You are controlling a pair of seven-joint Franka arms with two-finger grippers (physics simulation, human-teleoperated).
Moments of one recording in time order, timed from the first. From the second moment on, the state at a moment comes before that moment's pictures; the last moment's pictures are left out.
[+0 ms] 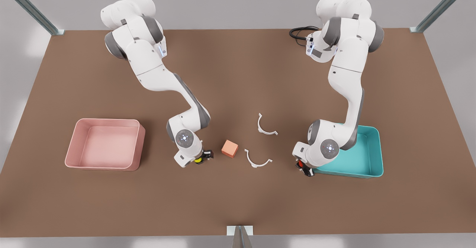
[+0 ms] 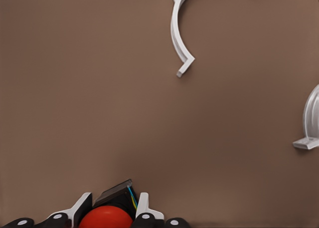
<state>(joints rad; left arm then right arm) -0.27 0.83 -0.02 -1.43 -0.08 2.27 1.07 0.42 0.89 0.06 -1.43 -0.04 2.35 0.50</state>
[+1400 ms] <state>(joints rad) -0.17 0.48 -0.01 -1.32 -0.07 1.95 0.99 -0.11 0.27 0.07 -1.94 -0.09 2.26 0.20</state>
